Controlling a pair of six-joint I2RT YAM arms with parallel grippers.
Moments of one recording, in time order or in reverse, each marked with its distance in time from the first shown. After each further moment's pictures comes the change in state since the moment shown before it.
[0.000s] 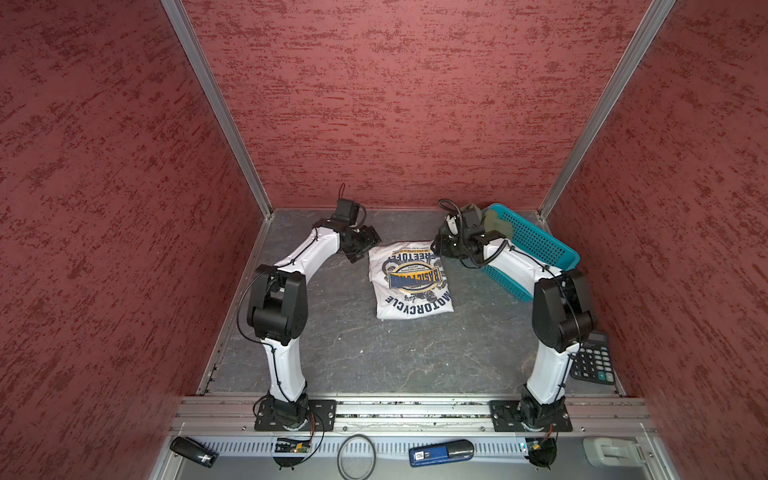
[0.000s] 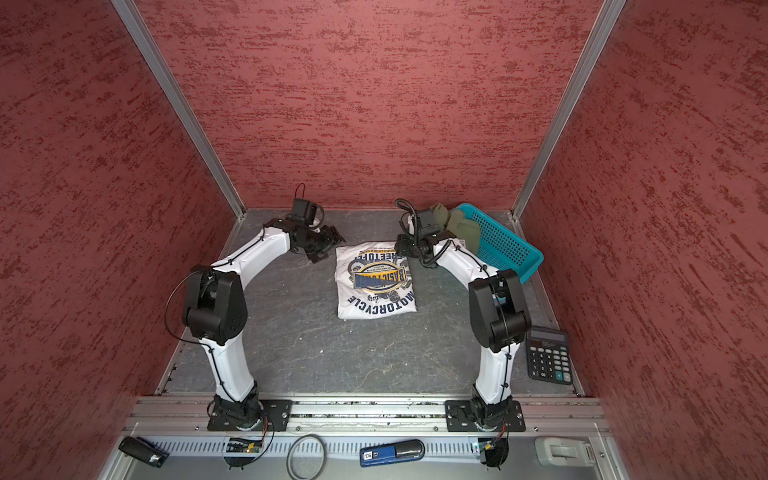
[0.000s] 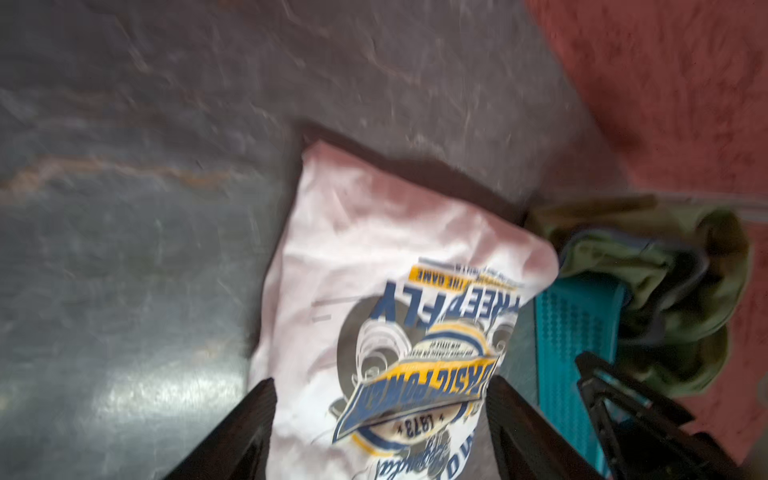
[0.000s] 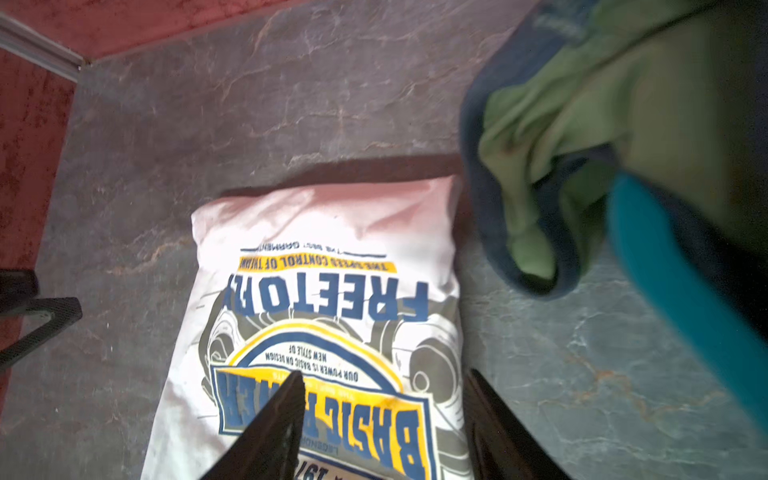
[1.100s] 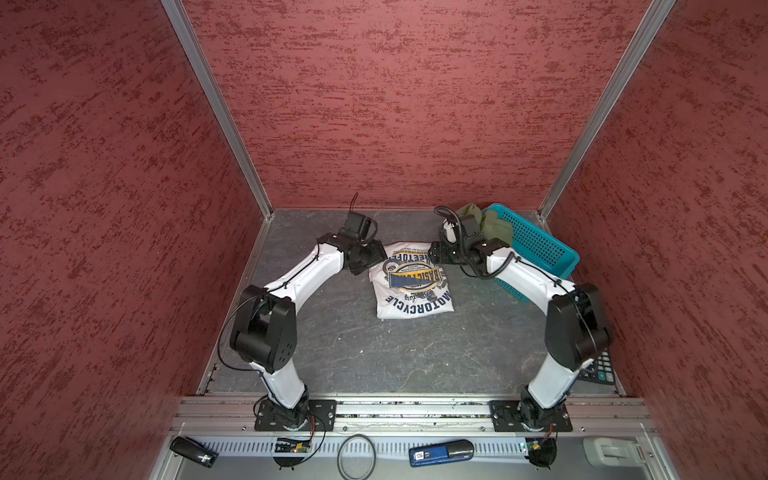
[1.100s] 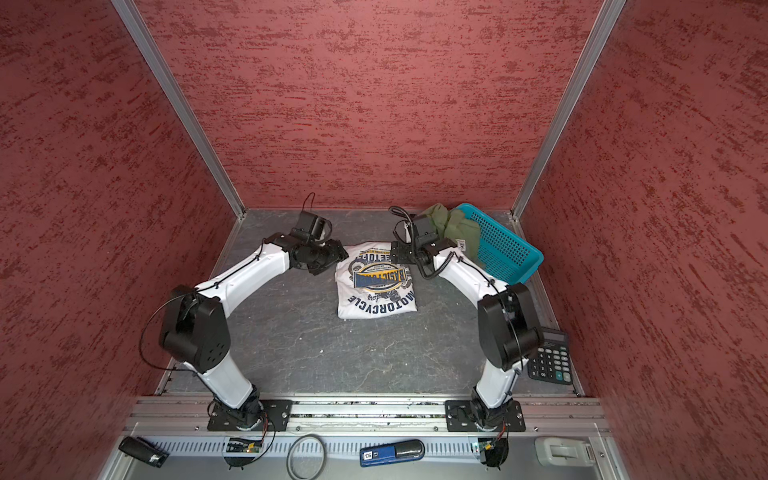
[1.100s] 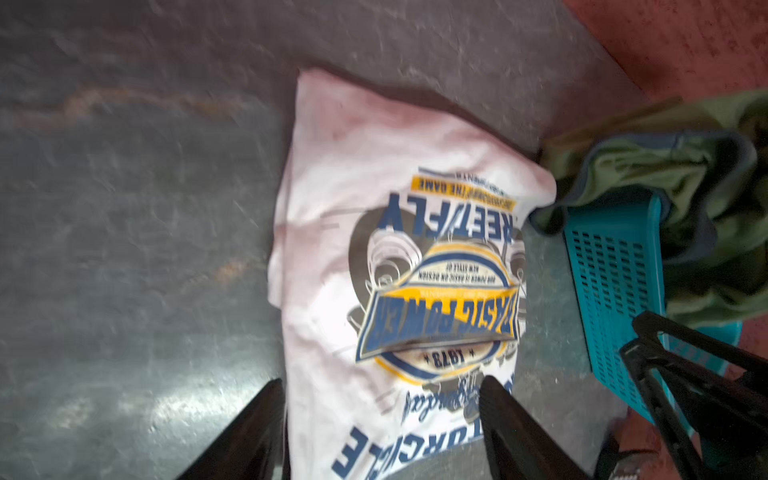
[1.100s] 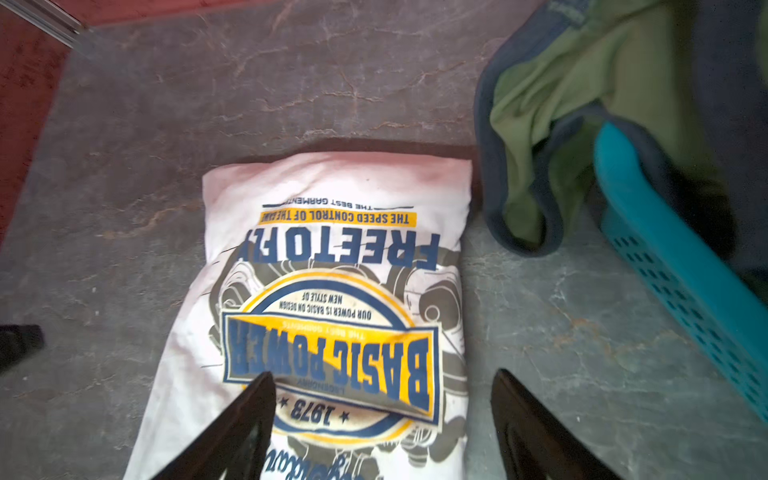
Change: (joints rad) left arm -0.120 -0.219 -0.228 0.016 -0.136 0.022; right arm 0.061 -0.194 -0.166 -0.006 0.092 -0.016
